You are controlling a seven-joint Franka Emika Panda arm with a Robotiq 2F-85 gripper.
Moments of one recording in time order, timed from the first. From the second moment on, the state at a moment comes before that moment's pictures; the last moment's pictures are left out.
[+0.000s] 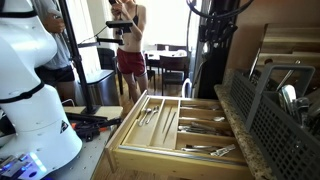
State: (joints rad) arm 0.15 0.10 0.17 -1.81 -0.08 1.78 -0.32
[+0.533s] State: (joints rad) arm 0.15 0.13 0.18 -1.81 -0.07 1.79 -0.45
